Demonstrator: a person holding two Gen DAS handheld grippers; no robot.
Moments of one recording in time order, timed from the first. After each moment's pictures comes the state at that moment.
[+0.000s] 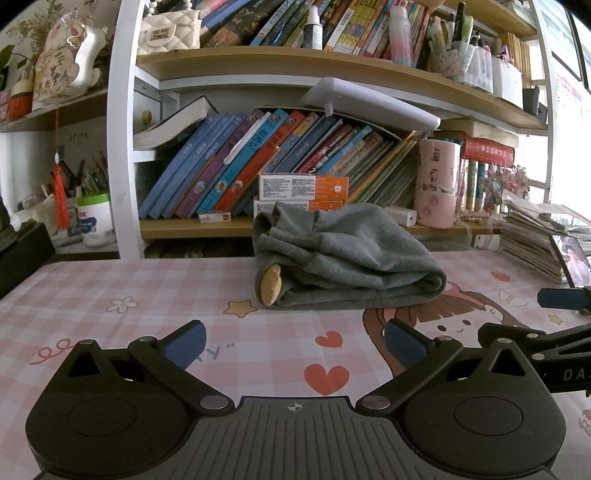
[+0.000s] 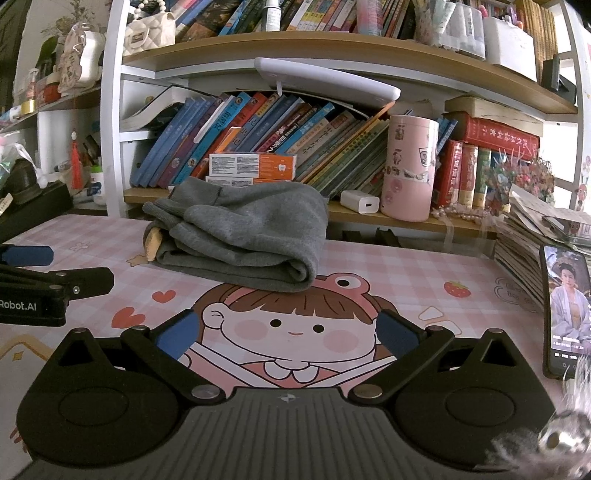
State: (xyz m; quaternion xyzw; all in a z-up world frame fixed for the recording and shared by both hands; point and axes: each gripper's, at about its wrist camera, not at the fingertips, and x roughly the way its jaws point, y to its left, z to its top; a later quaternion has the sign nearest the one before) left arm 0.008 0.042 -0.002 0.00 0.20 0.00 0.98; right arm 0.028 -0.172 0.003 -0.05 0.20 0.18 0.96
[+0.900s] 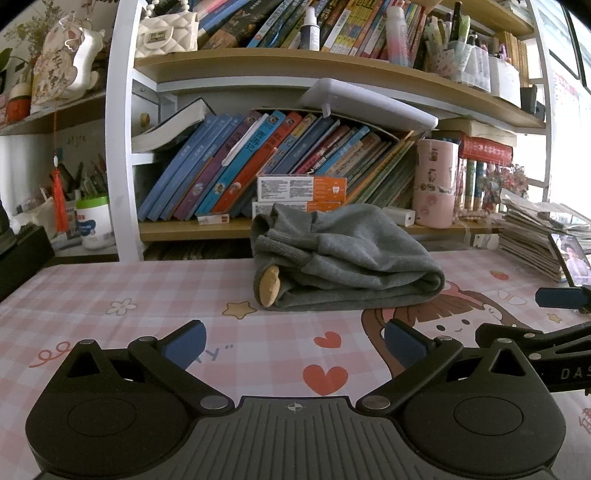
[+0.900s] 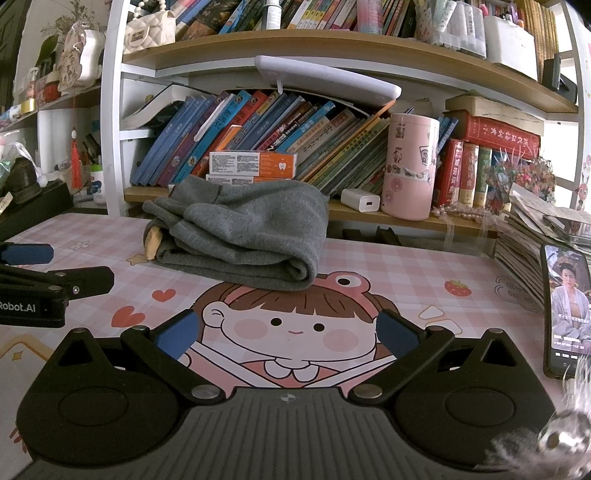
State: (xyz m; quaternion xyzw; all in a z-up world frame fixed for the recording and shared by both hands) left arm 0.007 0.041 -0.002 0.00 0.20 -0.01 0.98; right arm 0.027 -0.171 0.003 -0.05 0.20 0.17 0.96
